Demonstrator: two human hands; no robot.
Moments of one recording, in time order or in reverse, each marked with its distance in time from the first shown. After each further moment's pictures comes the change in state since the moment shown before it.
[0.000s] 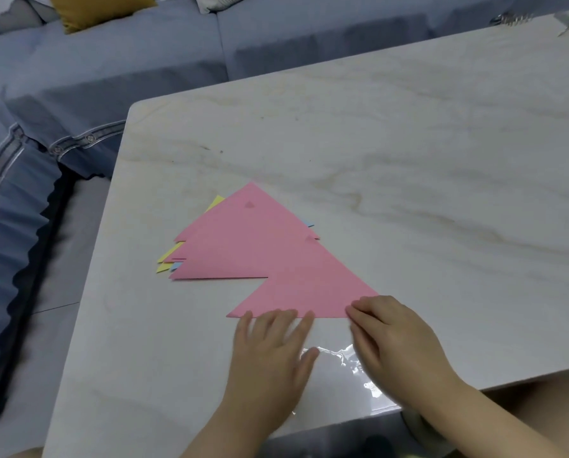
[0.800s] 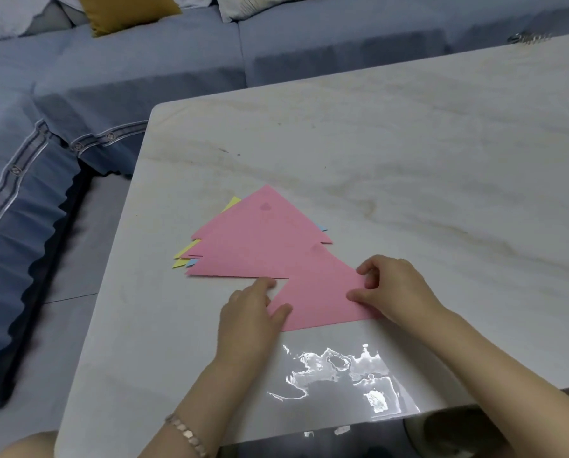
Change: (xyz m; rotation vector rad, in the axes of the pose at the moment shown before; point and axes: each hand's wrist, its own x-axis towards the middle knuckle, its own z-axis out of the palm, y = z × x) left_hand 0.041 -0.026 -0.028 -0.429 -0.056 -0.599; right_hand 0.078 0.011 -0.009 0.278 -0.401 0.536
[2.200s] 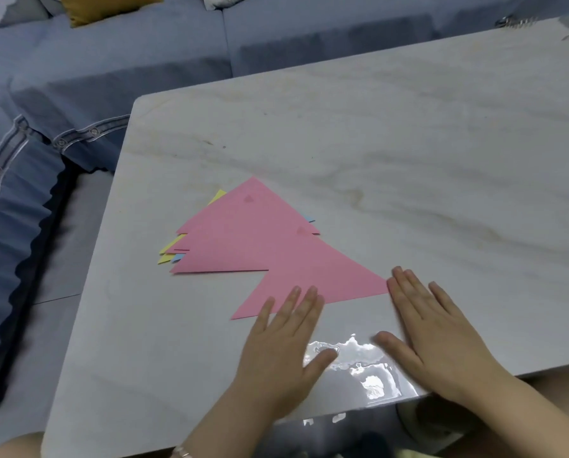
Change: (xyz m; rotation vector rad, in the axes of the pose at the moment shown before) left_hand -0.039 -0.009 0.043 0.532 -0.123 0.592; right_hand -0.067 0.071 0.002 -0.651 0.072 -0.270
